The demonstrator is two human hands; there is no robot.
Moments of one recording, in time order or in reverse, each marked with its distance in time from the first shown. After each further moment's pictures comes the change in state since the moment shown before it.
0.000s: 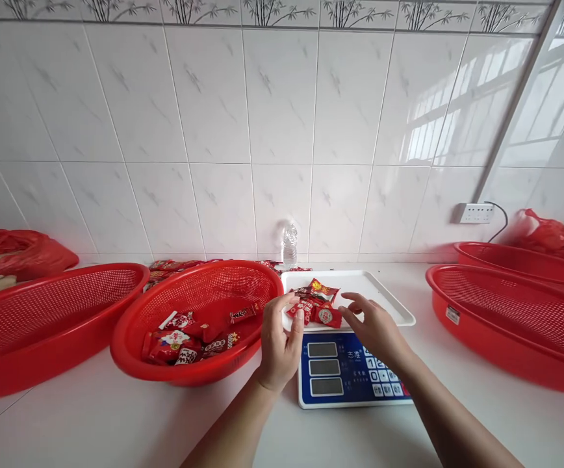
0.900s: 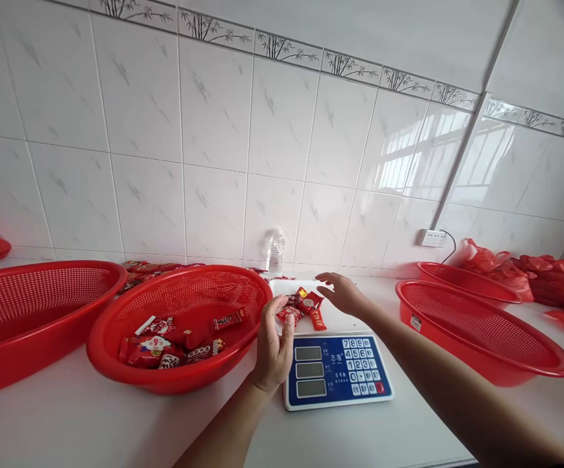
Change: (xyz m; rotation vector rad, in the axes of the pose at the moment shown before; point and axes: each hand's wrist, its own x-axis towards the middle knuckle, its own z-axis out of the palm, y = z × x) left_hand -0.010 -0.012 0.007 -0.213 0.030 -0.094; right_hand 0.079 -0.013 -0.013 -0.200 -0.170 -0.144
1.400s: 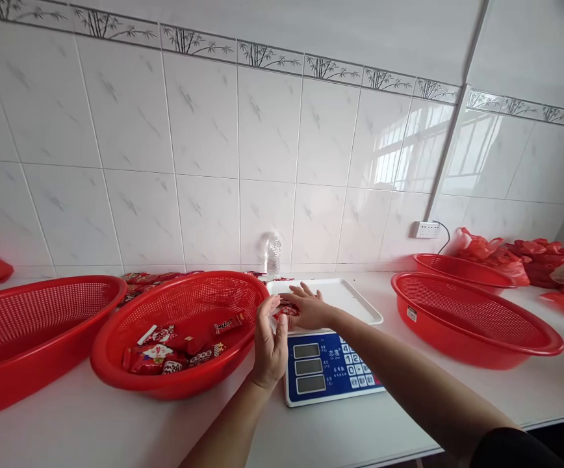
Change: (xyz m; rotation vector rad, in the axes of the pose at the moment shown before) left_hand 0.002 0.002 0.000 -0.024 0.009 -0.050; right_hand -0.006 -0.043 0.044 0.029 -0.306 -0.143
